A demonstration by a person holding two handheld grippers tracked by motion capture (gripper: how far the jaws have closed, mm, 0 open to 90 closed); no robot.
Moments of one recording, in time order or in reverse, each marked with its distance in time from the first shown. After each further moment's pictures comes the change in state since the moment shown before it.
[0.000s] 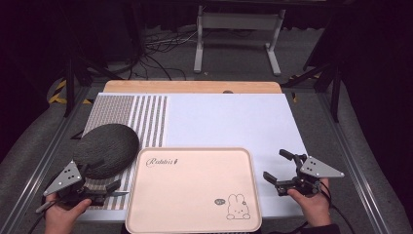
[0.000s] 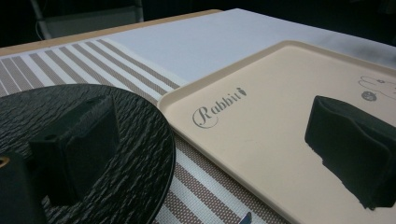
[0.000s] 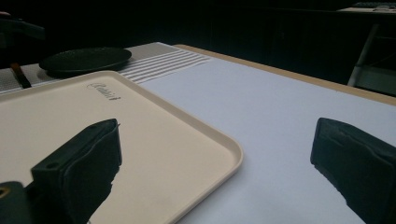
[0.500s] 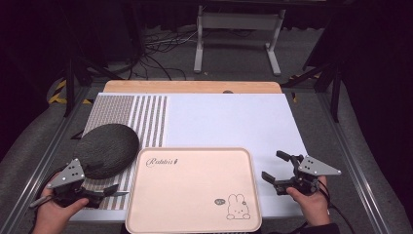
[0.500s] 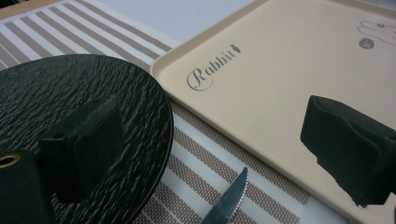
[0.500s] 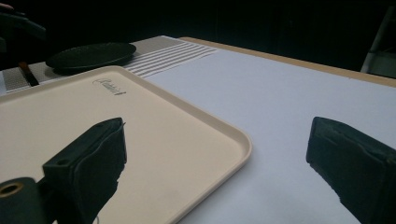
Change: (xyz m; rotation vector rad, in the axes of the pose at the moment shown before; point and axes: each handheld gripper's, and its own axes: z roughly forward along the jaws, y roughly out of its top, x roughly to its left) left arm 0.004 0.018 -0.009 0.226 -0.031 0.075; right arm -0.001 -0.003 0.005 0.032 0.029 0.037
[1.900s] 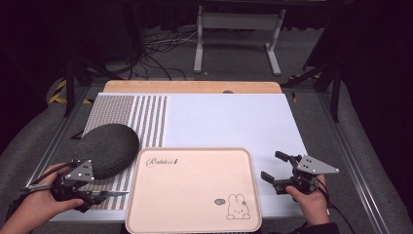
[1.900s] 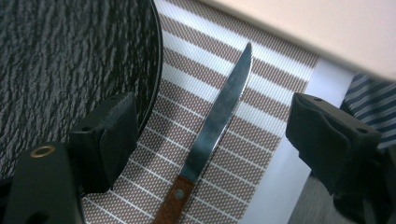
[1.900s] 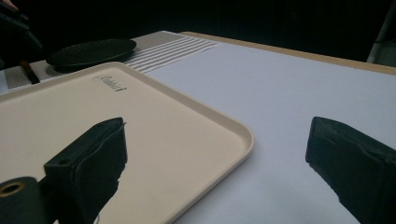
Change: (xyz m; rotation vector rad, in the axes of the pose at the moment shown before) left arm 0.011 0.019 0.003 0.555 -0.097 0.203; right arm -0.003 -0.003 0.003 0.022 0.010 0.024
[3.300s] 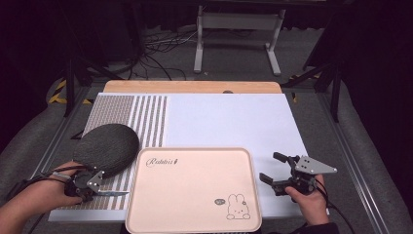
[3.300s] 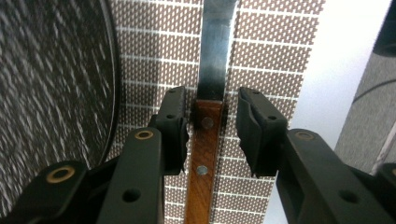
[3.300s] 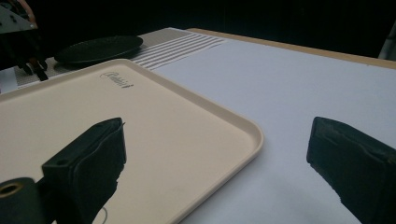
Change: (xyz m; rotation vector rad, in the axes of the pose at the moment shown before) left arm 0.016 0.009 0.023 0.496 -0.086 0.406; right arm 0.002 -0.001 0.003 0.012 0.026 0.005
